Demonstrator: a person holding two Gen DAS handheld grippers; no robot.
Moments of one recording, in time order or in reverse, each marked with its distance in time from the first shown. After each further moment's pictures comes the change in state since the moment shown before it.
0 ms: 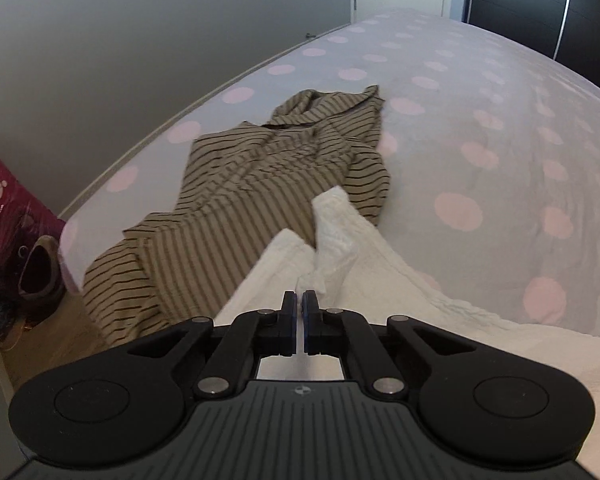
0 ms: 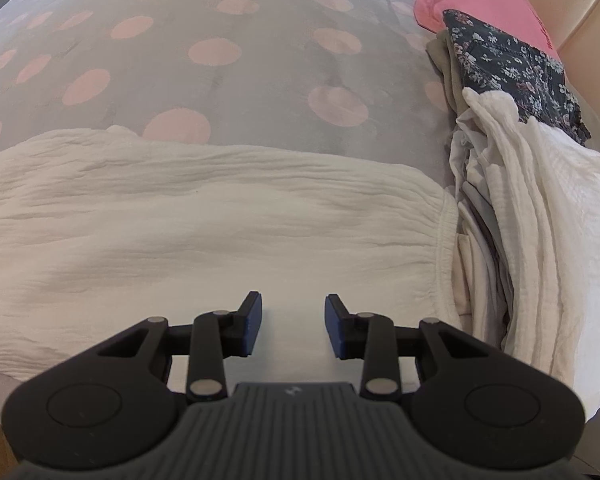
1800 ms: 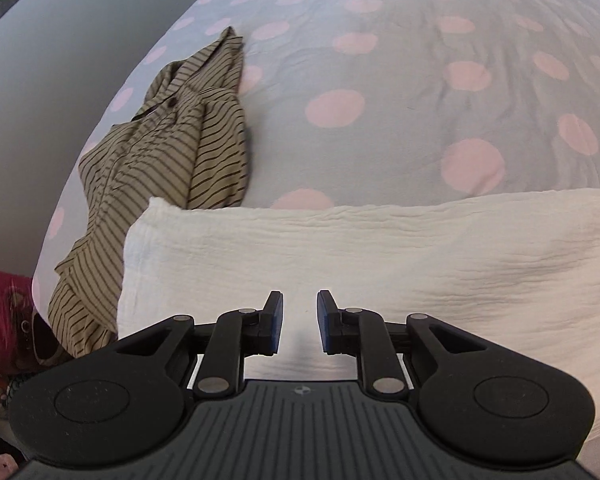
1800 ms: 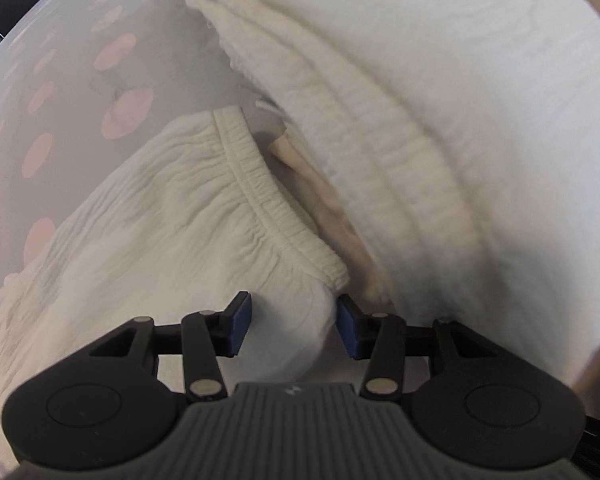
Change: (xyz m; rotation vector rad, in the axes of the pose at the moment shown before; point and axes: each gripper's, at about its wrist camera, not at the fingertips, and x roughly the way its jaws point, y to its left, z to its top) left arm 0.015 -0.151 -0.040 0.430 0.142 -0.025; right arm 0.064 -0.140 -0.043 0.678 0.147 0.064
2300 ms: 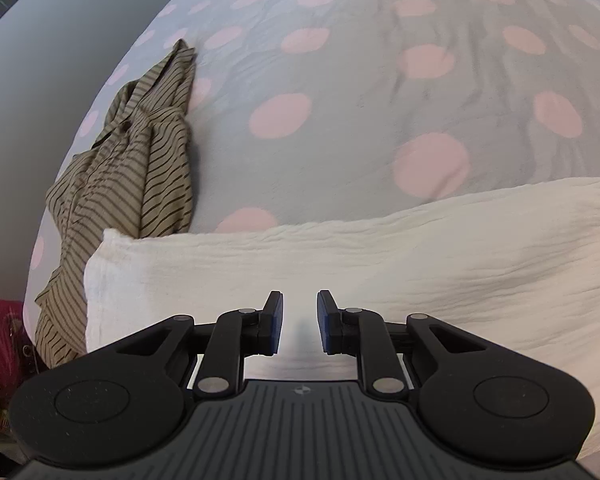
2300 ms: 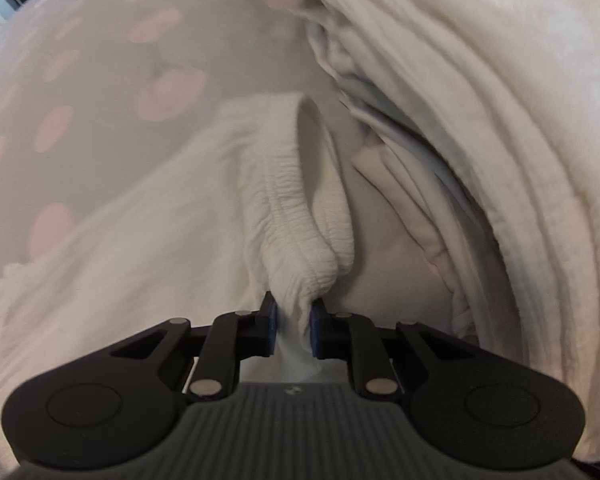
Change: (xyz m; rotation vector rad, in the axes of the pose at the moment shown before) left arm 0.010 -0.052 0.019 0.082 0.007 -0.014; right arm -0.006 0.062 0.000 -0.119 -0.056 0.029
